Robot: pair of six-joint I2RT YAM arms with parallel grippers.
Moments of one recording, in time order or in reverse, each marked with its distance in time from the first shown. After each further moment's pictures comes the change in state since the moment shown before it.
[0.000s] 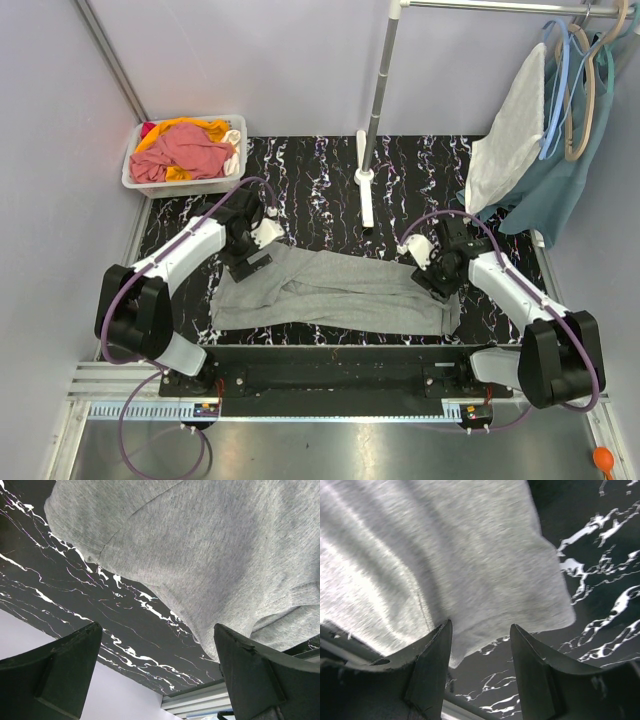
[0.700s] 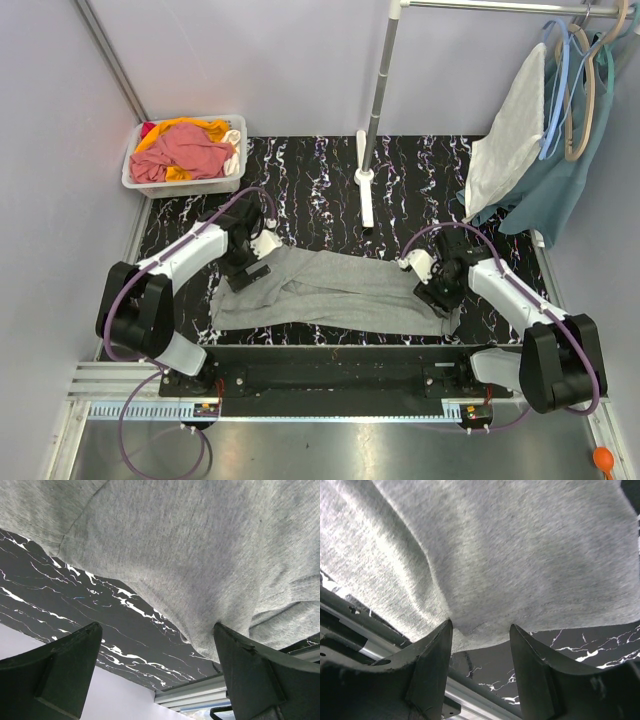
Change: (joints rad) left arm 0.000 0.010 -0.081 0.013 -0.006 -0.005; right arm 0.003 -0.032 -0.073 -0.078 -0.031 0.007
